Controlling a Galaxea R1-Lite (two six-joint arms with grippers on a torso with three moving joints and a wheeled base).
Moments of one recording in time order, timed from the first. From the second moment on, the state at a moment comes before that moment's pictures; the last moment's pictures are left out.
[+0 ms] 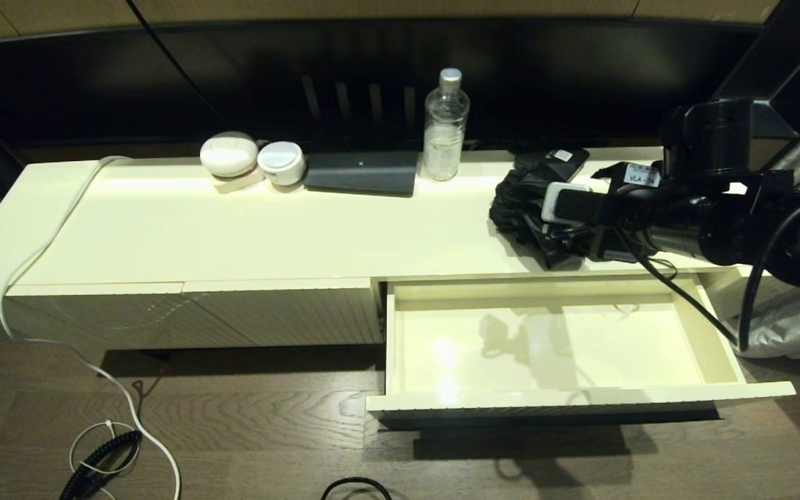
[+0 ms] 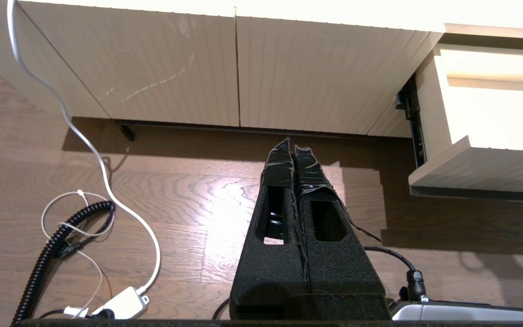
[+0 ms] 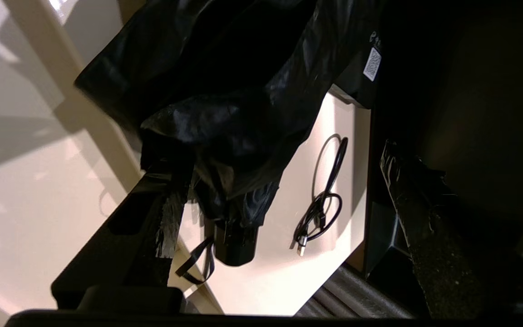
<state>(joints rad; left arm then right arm) 0.00 0.00 0.00 -0.04 0.02 -0.09 0.35 1.78 -1.32 -0.18 -0.31 -1.26</state>
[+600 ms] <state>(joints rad) 0.00 0.00 0.00 -0.04 0.02 -0.09 0.32 1.92 -1.48 -0.20 -0.32 -1.26</state>
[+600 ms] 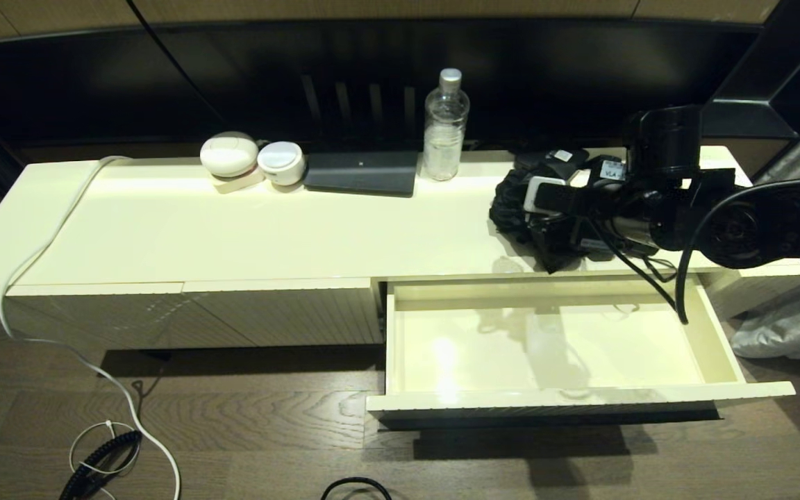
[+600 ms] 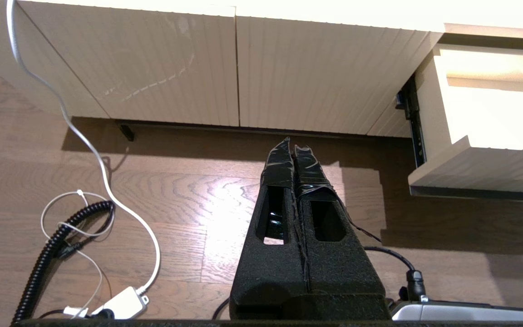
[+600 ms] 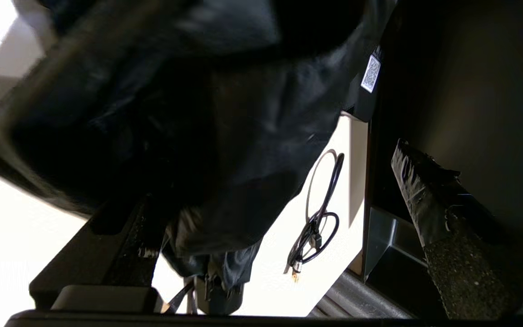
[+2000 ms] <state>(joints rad) 0.00 0.00 0.00 -0.04 0.02 -0.09 0.28 2.02 -1.58 -0.14 -0.36 -1.25</state>
